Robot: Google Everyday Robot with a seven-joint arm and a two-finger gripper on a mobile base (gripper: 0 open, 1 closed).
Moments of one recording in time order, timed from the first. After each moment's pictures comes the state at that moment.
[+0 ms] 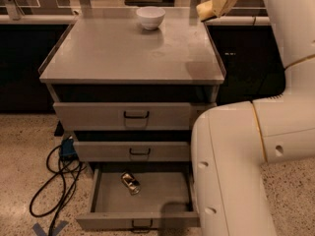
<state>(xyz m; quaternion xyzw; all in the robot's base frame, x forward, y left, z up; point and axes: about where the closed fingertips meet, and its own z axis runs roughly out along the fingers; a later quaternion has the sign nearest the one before) 0.753 -0.205 1.004 -0.30 0.91 -0.10 0.27</state>
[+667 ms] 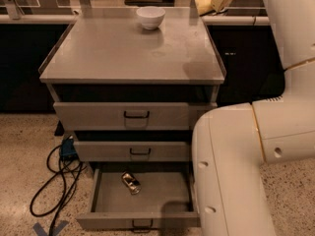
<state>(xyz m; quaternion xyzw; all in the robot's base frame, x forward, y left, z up) 0.753 -0.200 1.020 -0.30 0.90 -0.11 0.29</state>
